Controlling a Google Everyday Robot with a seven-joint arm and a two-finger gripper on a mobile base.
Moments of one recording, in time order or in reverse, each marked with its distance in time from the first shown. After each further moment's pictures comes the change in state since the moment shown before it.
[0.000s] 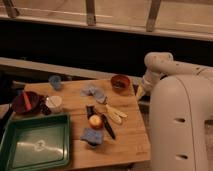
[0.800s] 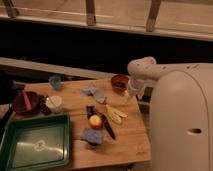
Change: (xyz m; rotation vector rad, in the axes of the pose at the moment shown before) arm 0.008 0.096 0.010 0.067 -0.118 -0.264
